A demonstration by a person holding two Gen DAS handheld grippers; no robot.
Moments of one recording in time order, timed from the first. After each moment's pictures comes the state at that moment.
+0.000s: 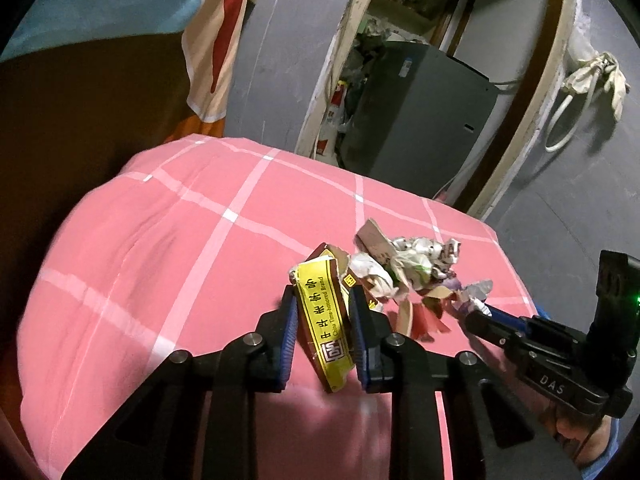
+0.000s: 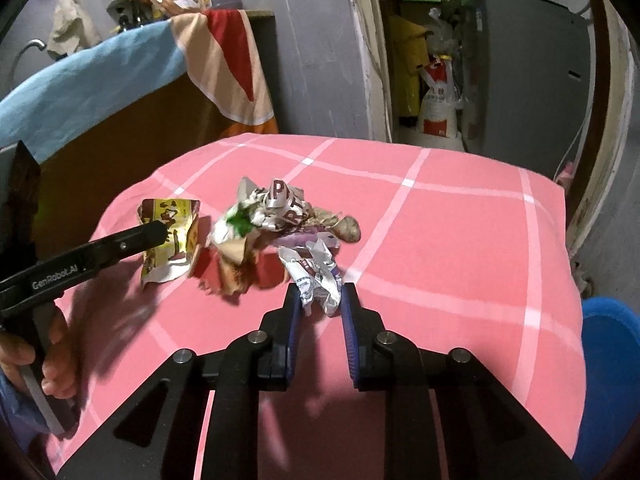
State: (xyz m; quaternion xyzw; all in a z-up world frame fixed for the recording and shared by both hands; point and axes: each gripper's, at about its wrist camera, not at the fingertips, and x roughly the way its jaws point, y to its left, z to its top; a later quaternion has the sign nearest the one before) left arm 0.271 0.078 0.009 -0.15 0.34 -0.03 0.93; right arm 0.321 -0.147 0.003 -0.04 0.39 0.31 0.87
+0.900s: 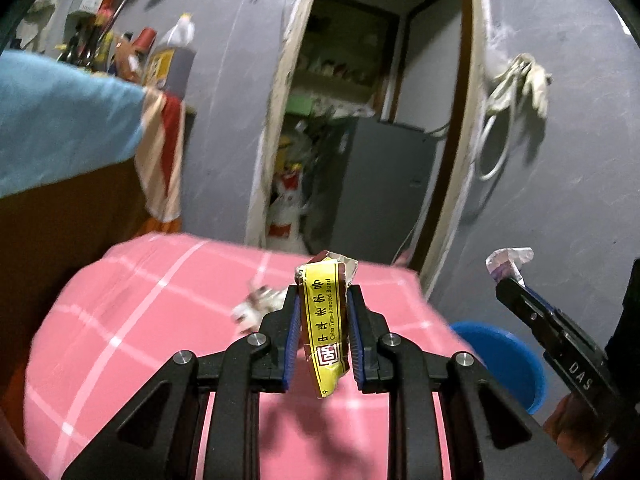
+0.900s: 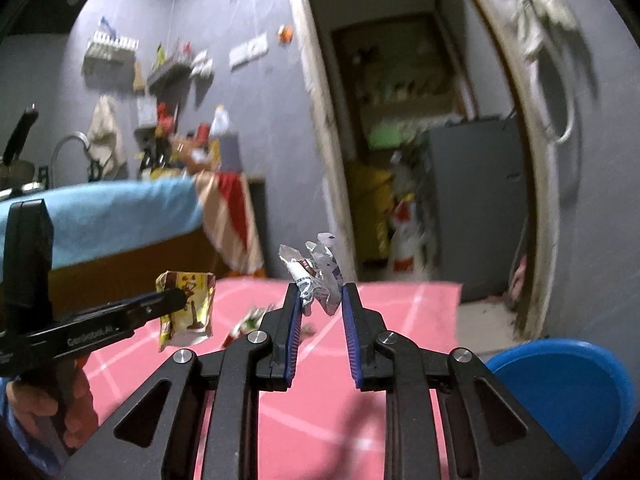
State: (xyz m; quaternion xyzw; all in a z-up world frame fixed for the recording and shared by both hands) left arm 0.205 -0.023 0.064 -0.09 0.17 -0.07 0.98; right arm 0.214 -0.251 0.066 0.05 0.10 0.26 0.96
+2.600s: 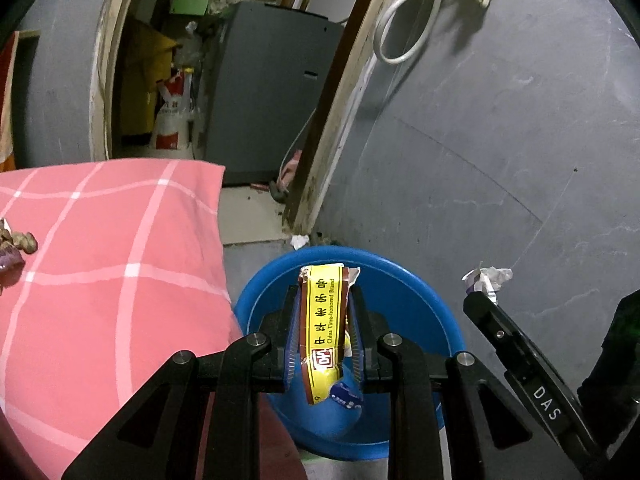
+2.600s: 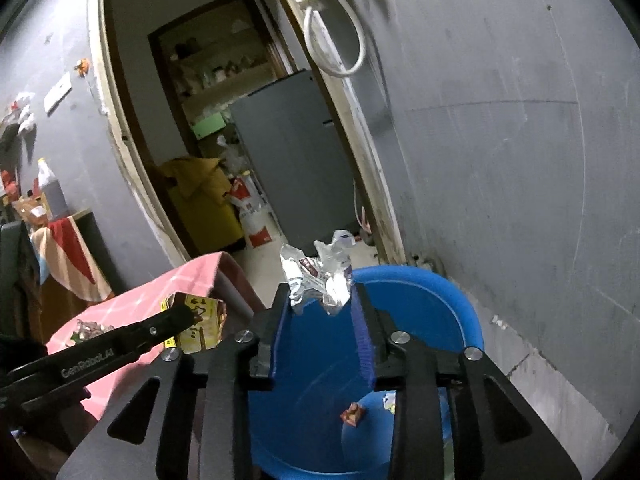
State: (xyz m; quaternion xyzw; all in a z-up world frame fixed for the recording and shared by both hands) left arm 0.315 -0.230 0.005 -0.08 0.34 -0.23 0.91; right arm 0.237 -0.431 0.009 0.17 0.21 0.01 0.96
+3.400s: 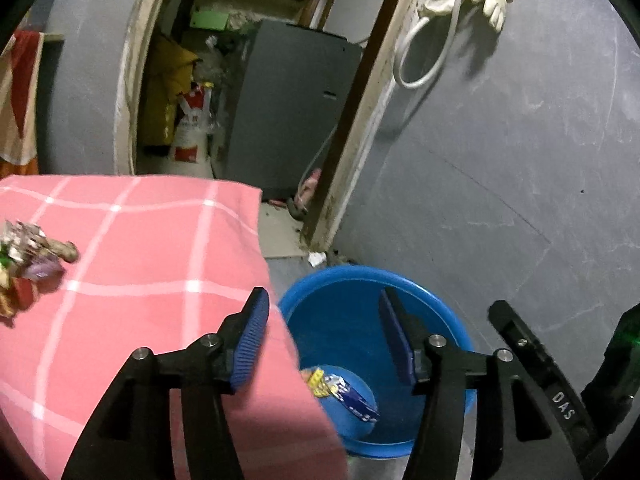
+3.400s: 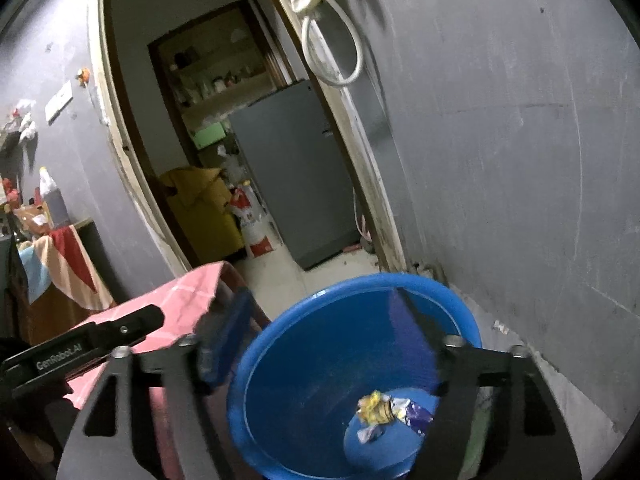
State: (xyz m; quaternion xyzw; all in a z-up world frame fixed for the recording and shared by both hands) left arm 0.303 -0.192 0.022 -0.09 0.31 -0.20 0.93; right arm 0.232 -0.430 0.015 0.17 0.18 0.01 0.97
